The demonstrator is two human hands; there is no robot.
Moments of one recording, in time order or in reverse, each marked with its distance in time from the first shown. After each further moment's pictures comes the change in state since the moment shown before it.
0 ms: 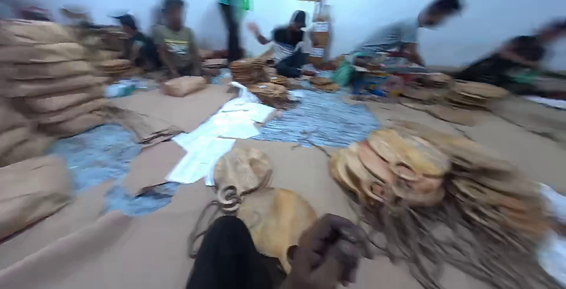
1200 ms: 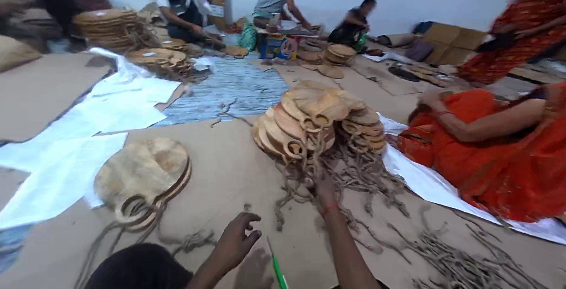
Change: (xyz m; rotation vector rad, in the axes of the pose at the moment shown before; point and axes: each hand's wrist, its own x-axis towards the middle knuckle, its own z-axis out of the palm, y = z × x) left_hand -0.031 -0.168 -0.106 0.704 -0.495 -0.907; right_hand 0.174 -0.109 -0.207 -0.221 0.636 -0.519
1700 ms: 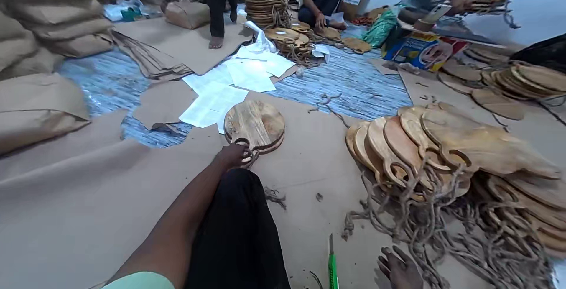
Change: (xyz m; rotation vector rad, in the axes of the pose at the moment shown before) left_hand -0.067 -0.192 -0.194 0.632 0.241 -0.579; right_hand -0.090 0.073 -0.046 -0.360 -0.177 0.123
